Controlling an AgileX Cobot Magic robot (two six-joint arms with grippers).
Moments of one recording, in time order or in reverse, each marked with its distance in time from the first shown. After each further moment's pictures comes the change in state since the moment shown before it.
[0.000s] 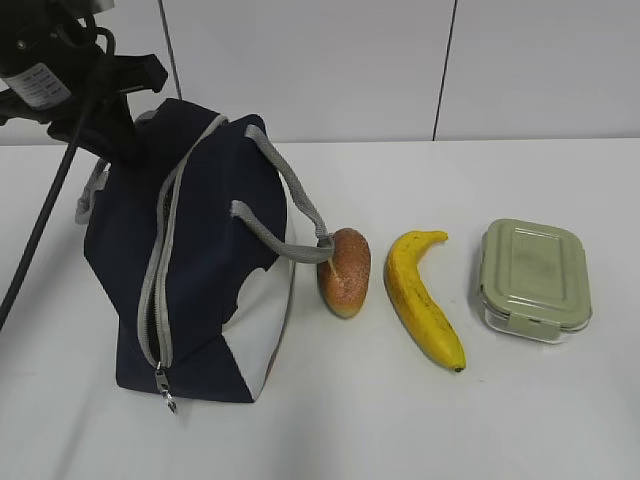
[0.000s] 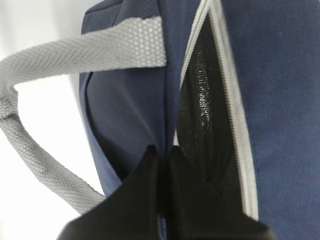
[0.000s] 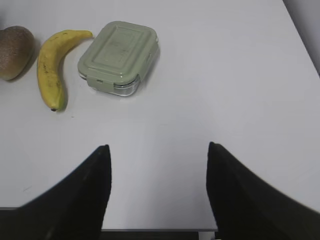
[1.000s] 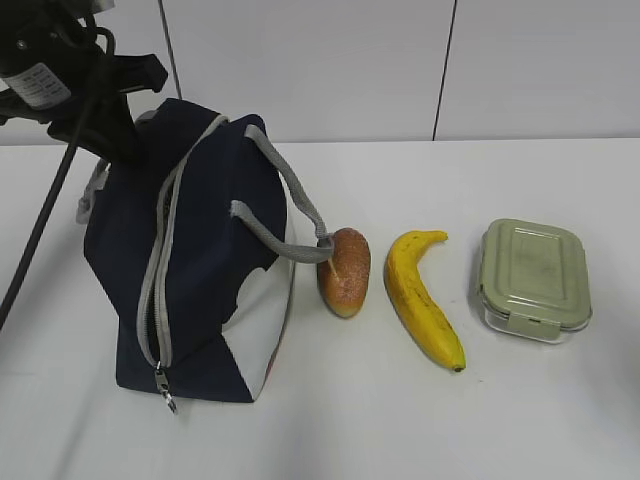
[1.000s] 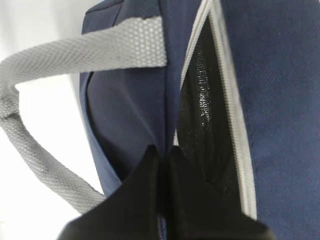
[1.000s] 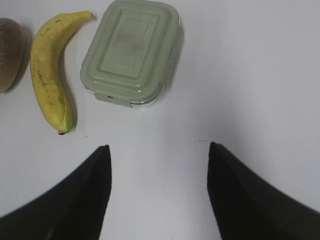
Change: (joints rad) left arm 0.000 0.000 0.000 0.000 0.000 0.000; right arm 0.050 0.743 -0.028 0.037 -0.449 0.138
